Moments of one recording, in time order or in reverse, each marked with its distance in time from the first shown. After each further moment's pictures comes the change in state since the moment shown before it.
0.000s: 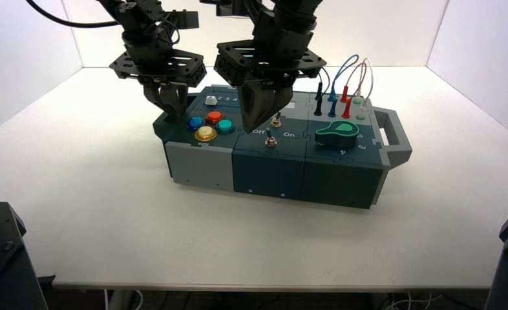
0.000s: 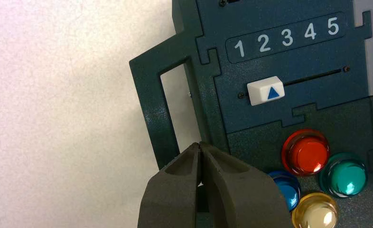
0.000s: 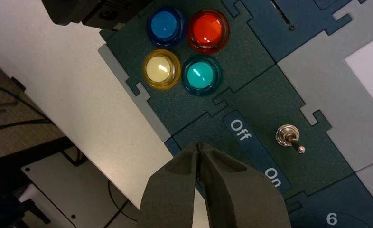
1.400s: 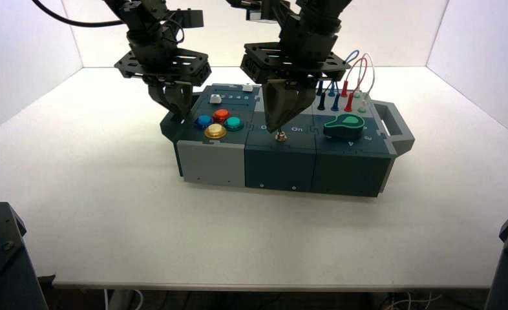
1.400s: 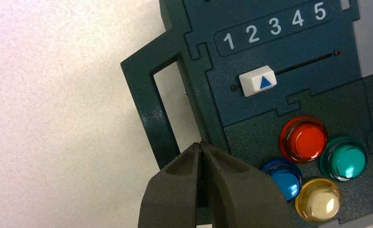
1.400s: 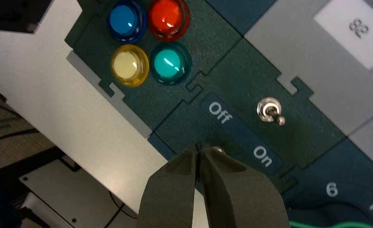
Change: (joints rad) left arm -0.014 0.000 -0.008 -0.005 0.003 0.002; right arm -0.106 -0.029 0.057 0.011 0.002 0.006
